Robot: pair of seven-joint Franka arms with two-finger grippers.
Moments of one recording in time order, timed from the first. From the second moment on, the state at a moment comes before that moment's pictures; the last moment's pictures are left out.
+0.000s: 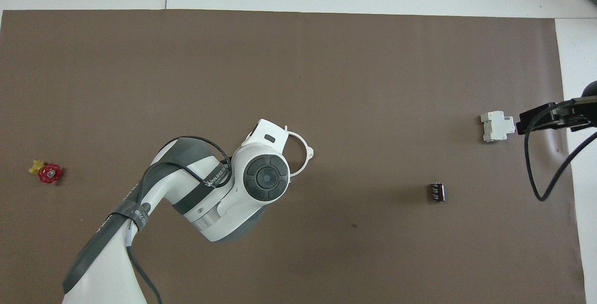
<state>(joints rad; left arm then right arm) -0.70 0.21 0.04 -2.06 0.38 2.26 -1.15 0.08 0.02 -0.11 -1.56 -0.01 1.50 -0.07</state>
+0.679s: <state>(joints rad) -0.77 0.26 0.04 -2.06 0.42 2.31 -1.27 0.08 0.02 -0.11 -1.56 -0.01 1.50 -0.07</state>
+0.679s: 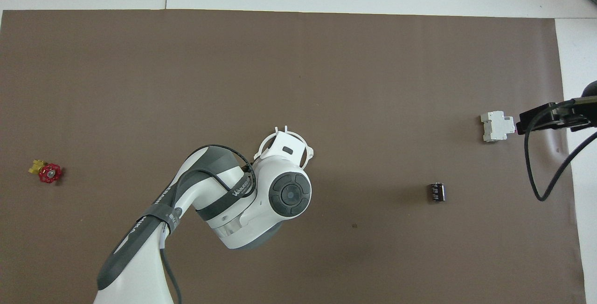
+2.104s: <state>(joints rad) -0.78 0.28 0.04 -2.06 0.44 2.34 -1.27 0.08 0.02 -0.11 -1.56 -0.01 1.50 -0.07</state>
